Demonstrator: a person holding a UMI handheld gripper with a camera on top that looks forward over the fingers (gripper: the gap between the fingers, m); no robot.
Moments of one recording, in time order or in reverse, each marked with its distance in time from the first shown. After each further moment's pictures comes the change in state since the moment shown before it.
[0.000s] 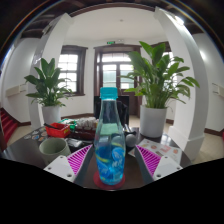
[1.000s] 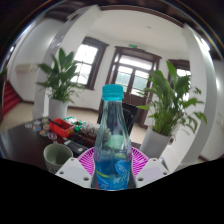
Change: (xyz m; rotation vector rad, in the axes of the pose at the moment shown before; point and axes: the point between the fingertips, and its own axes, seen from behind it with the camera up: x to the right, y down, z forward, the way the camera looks) arm -0.041 -0.061 -0.001 -0.003 -0.020 -0.270
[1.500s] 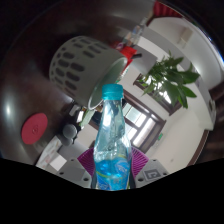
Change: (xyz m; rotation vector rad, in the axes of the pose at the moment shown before) arm -0.003 -0.027 0.033 -0.063 0.300 -1.884
